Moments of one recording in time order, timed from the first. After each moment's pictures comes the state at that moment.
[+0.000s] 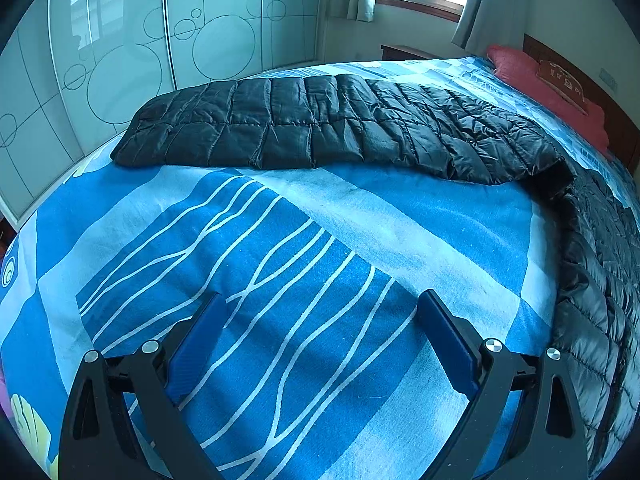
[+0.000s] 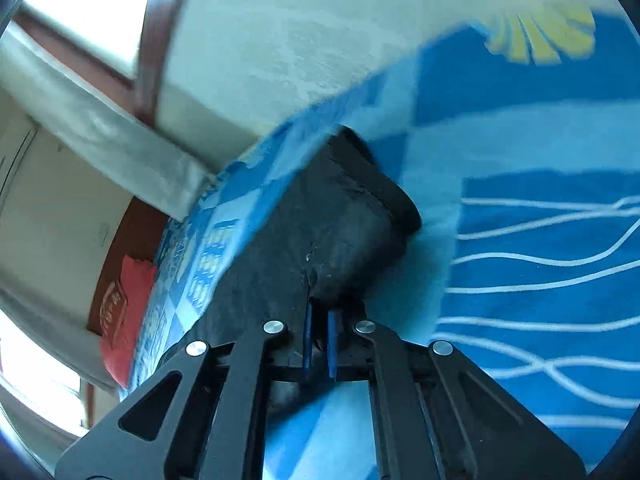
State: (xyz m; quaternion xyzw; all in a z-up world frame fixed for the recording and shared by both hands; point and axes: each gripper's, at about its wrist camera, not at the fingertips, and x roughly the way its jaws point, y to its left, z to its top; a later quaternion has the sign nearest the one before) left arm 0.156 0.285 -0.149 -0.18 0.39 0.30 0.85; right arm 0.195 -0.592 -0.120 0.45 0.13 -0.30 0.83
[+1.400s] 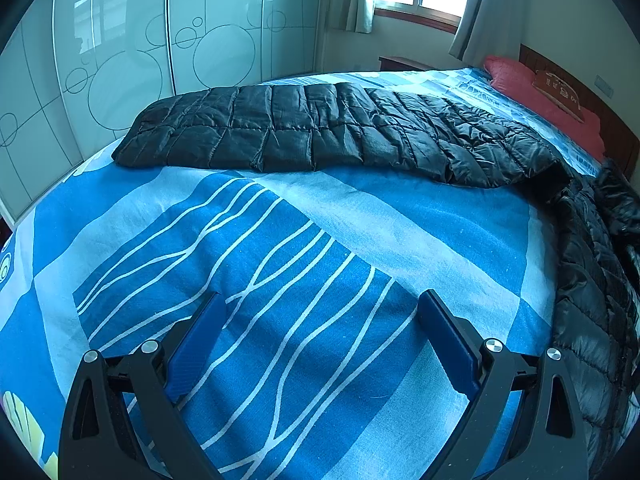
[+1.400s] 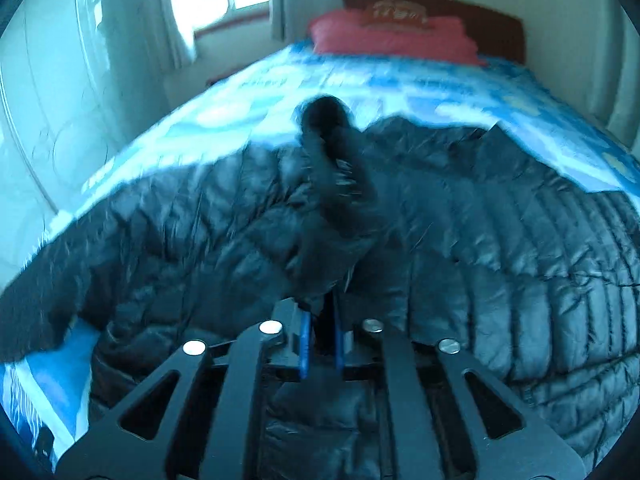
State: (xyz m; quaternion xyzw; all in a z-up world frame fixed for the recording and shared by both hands) left arm 0.144 0.282 -0.153 -0.18 0.37 0.30 0.86; right arm 0.428 0.073 -0.117 -0.01 0.41 0.12 0.90
